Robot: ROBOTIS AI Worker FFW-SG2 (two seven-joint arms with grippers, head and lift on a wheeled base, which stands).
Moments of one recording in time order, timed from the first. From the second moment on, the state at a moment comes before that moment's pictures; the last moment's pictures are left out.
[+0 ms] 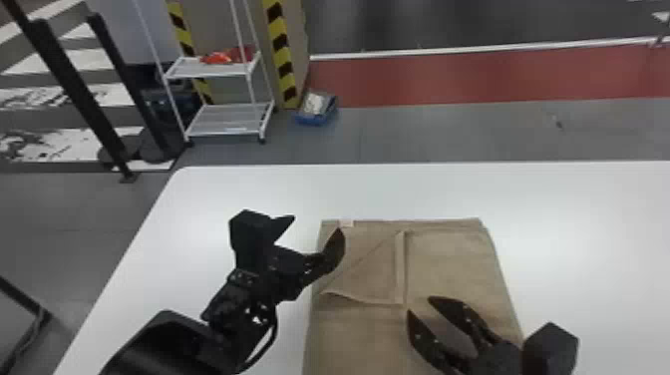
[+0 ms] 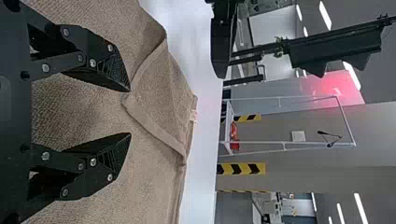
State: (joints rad) left arm 0.21 0.29 -0.18 -1.92 0.21 0.35 -0.02; right arm 0.46 0.00 0.13 -1.83 0.09 0.07 0.54
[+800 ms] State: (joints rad) left arm 0.21 0.31 -0.18 -1.90 0.21 0.34 -0.03; right arm 0.35 0.00 0.21 -1.72 0.14 0.10 0.51
